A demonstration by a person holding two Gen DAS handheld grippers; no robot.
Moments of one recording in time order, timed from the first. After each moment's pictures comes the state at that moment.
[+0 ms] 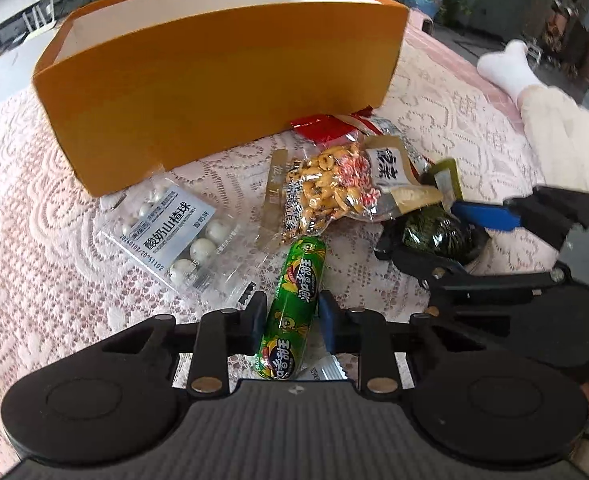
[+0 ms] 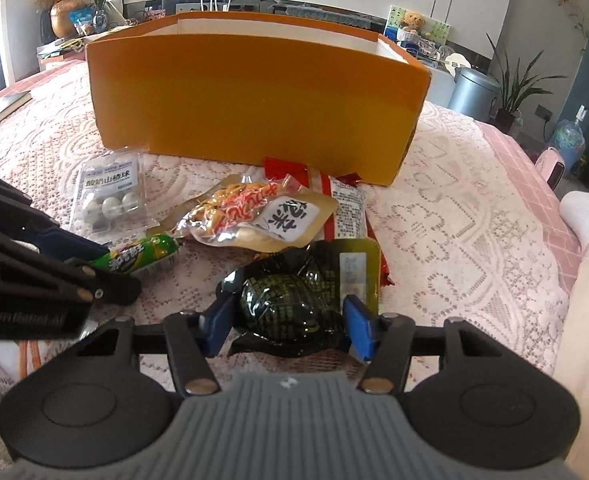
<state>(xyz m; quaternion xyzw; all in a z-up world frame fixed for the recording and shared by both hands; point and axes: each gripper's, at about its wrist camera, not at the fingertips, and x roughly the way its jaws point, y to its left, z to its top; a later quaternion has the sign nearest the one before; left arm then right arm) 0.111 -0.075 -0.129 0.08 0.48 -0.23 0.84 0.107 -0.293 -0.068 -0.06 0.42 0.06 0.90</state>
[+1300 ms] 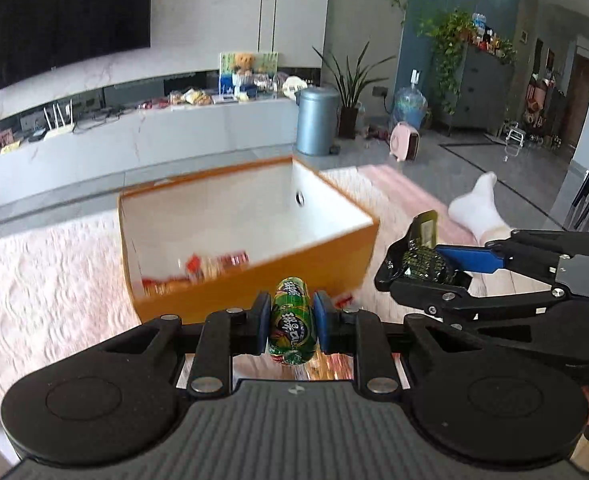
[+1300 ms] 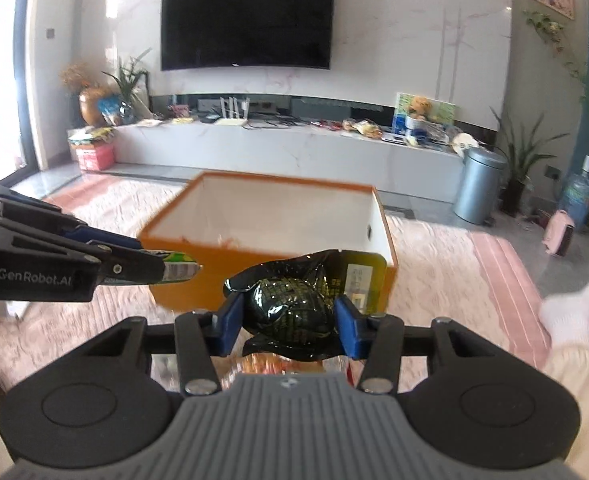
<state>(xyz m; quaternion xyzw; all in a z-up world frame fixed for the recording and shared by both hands) 0.108 -0.054 0.028 0.06 0.32 -0.25 0.91 0.112 -0.319 0.077 -0.01 0.30 0.11 0.95</state>
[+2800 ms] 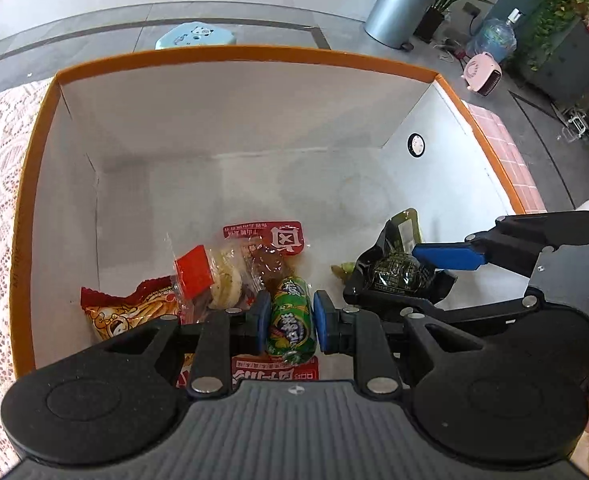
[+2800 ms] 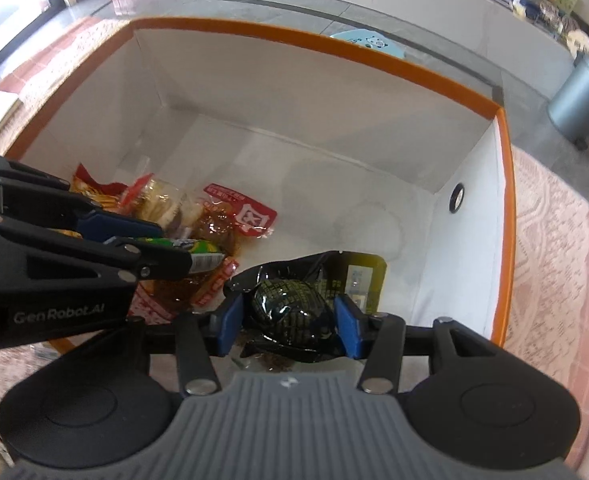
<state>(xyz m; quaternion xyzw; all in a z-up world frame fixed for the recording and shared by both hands) 0.310 -0.066 -0.070 -0.03 0.56 -0.18 0.81 0.386 -0.293 -0.019 -0.10 0.56 0.20 0.80</state>
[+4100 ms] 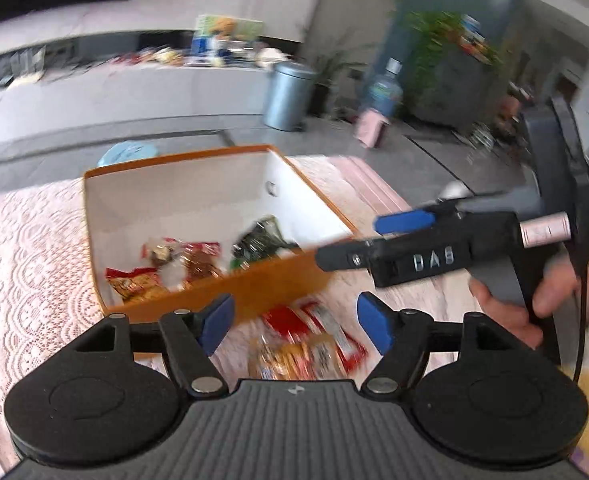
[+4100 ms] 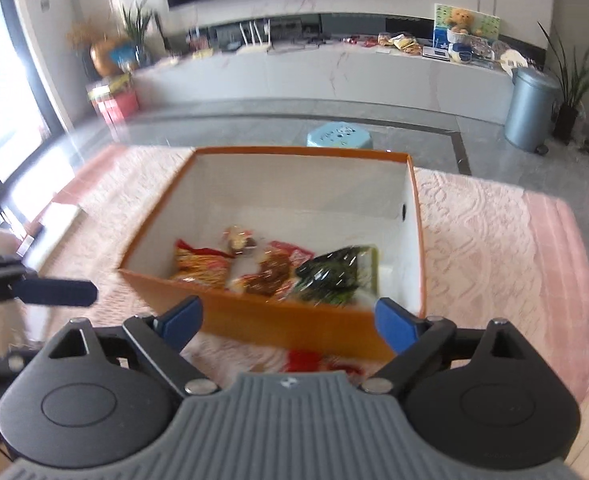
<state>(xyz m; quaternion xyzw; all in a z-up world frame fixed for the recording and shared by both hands) 0.131 -0.039 0.044 0.01 0.39 -0.31 0.87 0.238 -0.335 0.093 0.05 0.44 0.17 0.88</state>
